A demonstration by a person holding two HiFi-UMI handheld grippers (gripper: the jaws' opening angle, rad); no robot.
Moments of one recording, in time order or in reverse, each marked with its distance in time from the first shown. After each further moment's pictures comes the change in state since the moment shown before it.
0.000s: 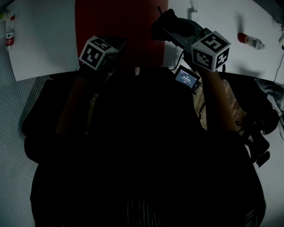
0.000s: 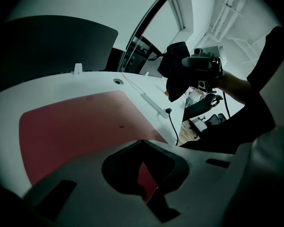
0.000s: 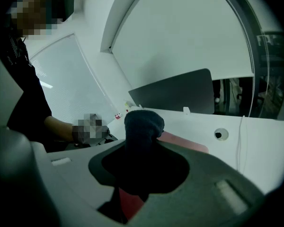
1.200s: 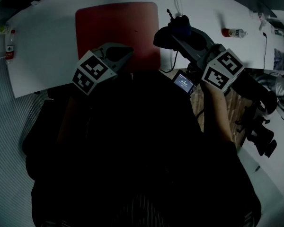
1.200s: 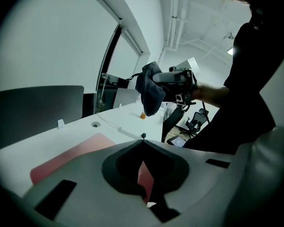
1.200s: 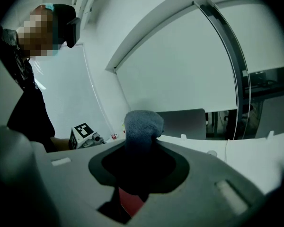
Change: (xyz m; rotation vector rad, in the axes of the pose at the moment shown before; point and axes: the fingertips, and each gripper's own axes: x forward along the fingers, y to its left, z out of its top) left arm -0.113 -0.098 0.053 0.360 -0.299 -0.125; right arm -0.075 0.105 0.068 -0.056 -0.247 -0.148
